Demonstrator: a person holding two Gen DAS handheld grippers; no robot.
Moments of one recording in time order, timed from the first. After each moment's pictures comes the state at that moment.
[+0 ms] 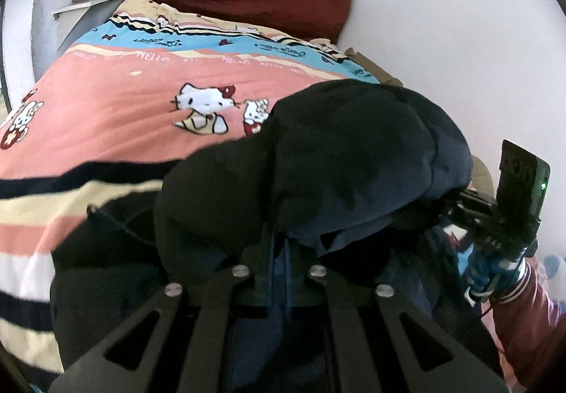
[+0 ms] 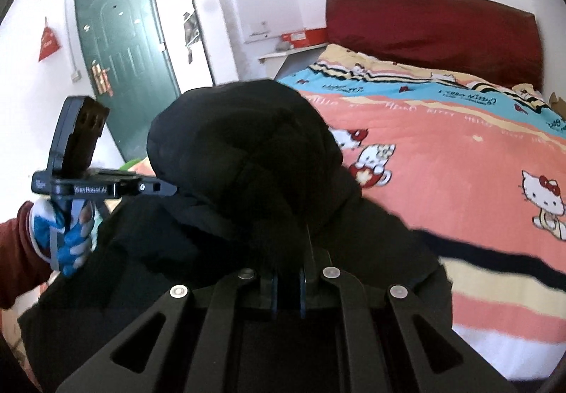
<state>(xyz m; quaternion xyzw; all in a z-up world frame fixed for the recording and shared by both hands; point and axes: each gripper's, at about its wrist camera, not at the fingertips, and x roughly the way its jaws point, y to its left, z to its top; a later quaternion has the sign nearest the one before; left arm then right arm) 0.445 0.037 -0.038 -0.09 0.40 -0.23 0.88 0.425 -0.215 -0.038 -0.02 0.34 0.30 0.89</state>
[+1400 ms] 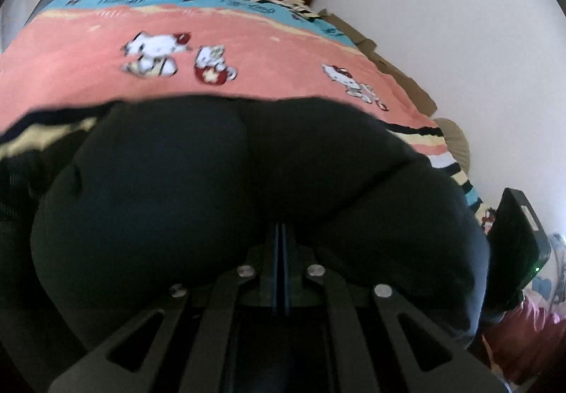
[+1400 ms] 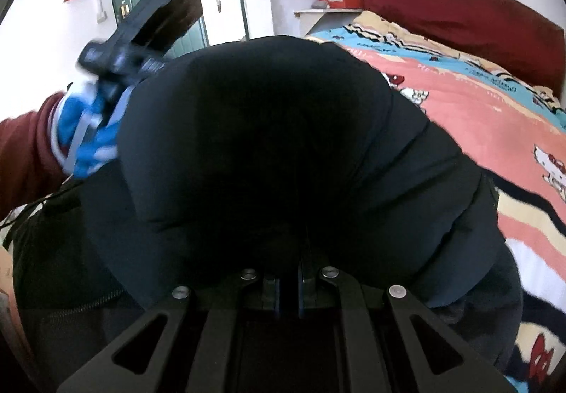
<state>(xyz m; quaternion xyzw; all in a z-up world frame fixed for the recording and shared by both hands) 0.422 -0.012 -0.078 -0.10 0.46 -0.28 0.83 0.329 -0.205 -0.094 -0.09 0.39 0.33 0.86</state>
